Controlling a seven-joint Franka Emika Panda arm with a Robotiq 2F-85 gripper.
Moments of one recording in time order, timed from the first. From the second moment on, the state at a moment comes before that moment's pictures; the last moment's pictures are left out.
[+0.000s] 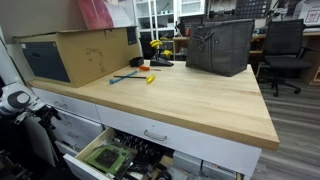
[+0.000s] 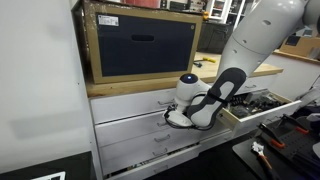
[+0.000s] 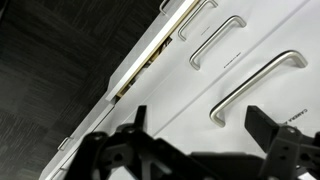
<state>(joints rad) 1.13 1.03 -0.42 -1.96 0.19 2.97 1.60</state>
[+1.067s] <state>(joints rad) 1.15 1.16 -0.41 -1.88 0.26 3.15 1.64</state>
